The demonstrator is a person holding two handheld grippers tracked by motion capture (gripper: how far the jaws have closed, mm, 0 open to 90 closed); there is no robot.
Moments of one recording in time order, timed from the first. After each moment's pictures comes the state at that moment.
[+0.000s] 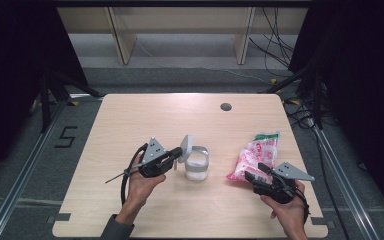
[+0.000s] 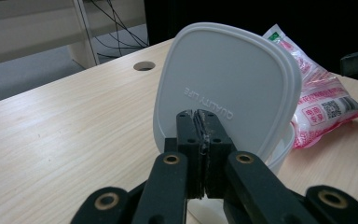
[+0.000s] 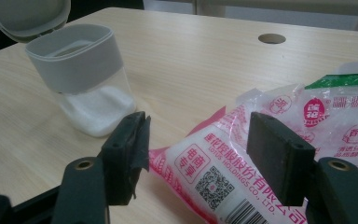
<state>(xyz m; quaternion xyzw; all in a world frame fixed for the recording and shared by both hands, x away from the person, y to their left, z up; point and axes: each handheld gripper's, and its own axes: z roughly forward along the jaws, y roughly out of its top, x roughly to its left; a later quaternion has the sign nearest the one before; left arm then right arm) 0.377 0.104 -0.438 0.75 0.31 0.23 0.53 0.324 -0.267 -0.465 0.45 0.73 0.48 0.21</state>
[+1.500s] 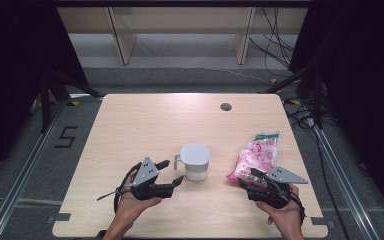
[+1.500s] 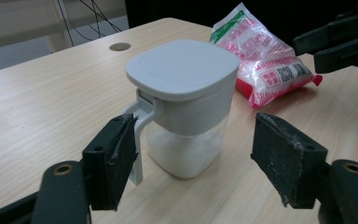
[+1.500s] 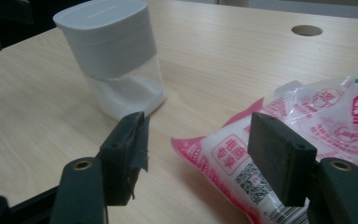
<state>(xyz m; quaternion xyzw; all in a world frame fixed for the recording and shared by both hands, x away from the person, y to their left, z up) 0.332 0.120 -0.460 0.77 0.29 0.20 0.53 0.320 -0.256 -0.471 0.39 0.75 0.49 0.20</state>
